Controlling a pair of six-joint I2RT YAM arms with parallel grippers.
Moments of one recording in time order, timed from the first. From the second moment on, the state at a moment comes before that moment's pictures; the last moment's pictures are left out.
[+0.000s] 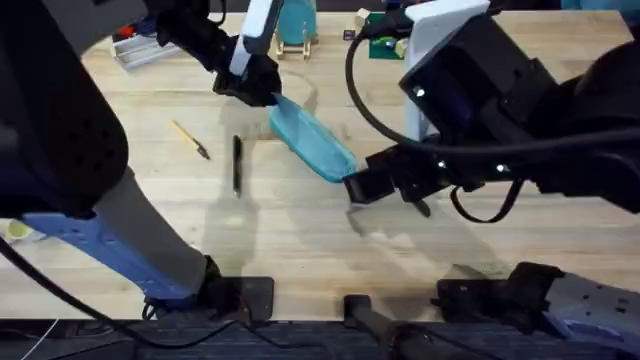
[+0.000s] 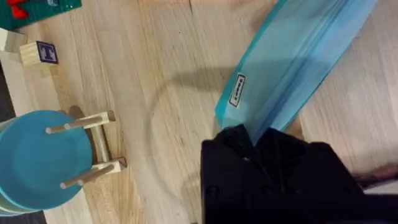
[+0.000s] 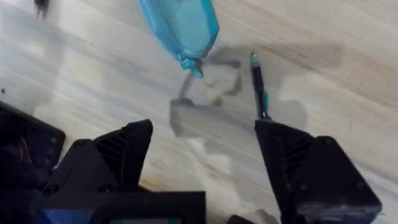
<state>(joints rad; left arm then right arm) 0.02 1.89 1.49 -1.07 0.58 1.87 0.84 1.20 1.06 -1.02 0.08 0.46</state>
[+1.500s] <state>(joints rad) 0.02 1.89 1.49 -1.07 0.58 1.87 0.85 1.21 0.83 -0.70 0.10 0.43</state>
